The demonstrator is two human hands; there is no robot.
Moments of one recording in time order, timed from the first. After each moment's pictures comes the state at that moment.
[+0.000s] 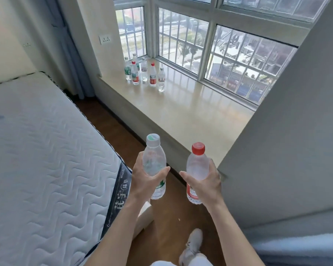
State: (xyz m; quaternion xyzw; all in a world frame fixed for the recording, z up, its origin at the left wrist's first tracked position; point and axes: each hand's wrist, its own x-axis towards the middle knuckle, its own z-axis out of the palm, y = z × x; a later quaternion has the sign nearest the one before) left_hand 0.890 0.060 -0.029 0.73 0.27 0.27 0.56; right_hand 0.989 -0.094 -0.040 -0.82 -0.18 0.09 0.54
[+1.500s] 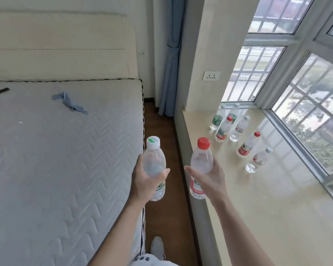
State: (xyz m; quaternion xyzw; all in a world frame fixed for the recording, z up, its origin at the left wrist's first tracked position) left_hand 1.149 0.533 -0.022 0.58 0.52 0.44 0.44; right_hand 1.341 0.496 -0.038 -0.70 -0.43 0.27 0.50
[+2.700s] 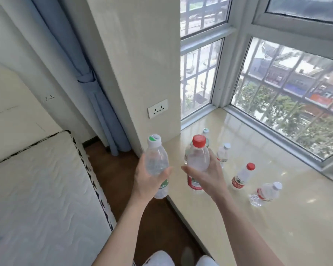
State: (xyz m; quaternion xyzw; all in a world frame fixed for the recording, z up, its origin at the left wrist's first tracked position) left_hand 1.420 0.981 -0.019 0.71 0.37 0.26 0.55; right_hand 1.567 0.858 -0.042 -0.76 -0.26 0.21 0.56
